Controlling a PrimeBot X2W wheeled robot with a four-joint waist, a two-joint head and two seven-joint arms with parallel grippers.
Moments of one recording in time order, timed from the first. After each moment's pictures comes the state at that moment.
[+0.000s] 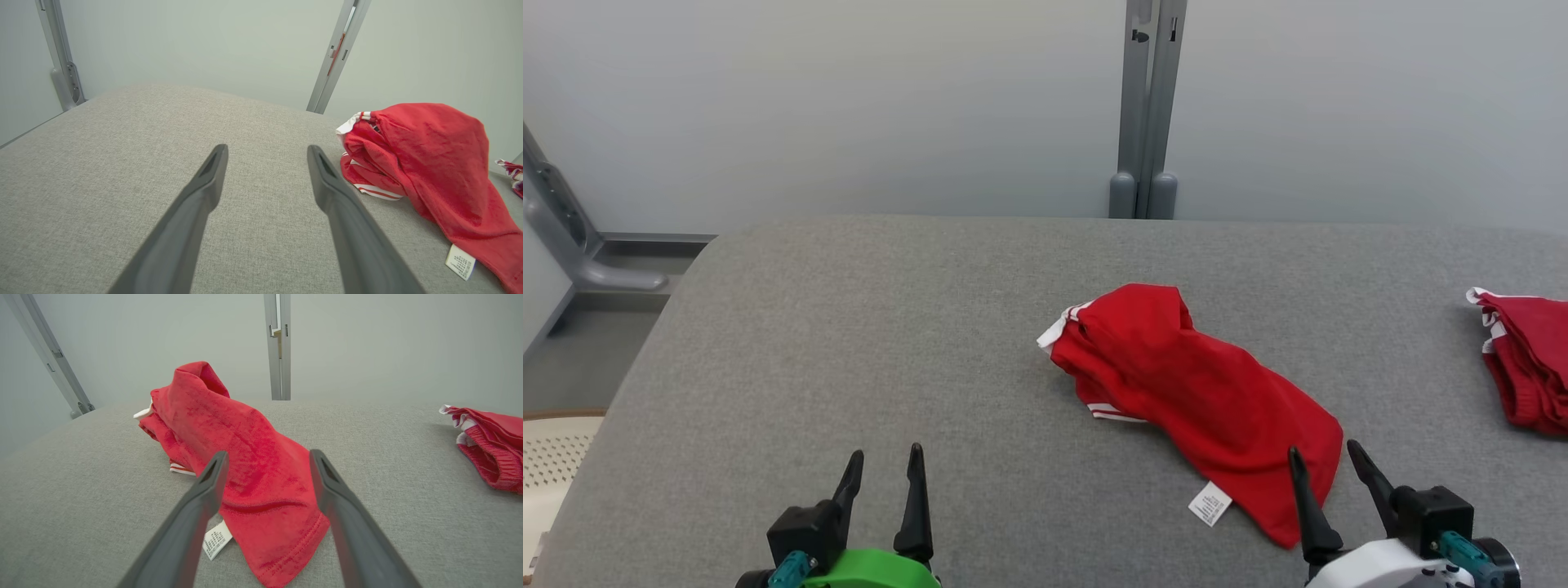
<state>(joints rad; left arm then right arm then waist) -0.02 0.11 -0.38 0.31 -0.48 0.13 -0.26 0.11 -0.05 0.04 0.21 0.14 0.13 -0.20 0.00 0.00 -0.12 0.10</state>
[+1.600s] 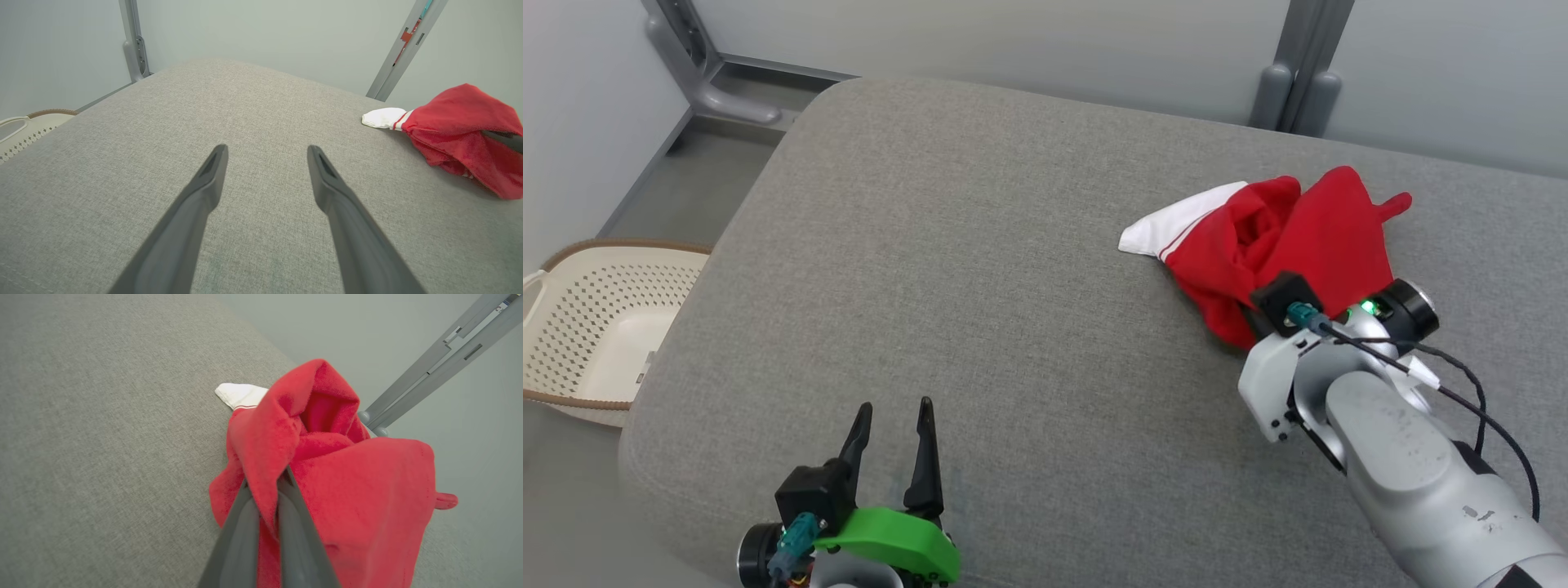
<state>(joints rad) -0.08 0.06 -0.35 0.30 -0.43 0.11 -0.26 -0.63 -0.20 0.45 0.85 -0.01 0.13 -0.11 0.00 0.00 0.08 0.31</state>
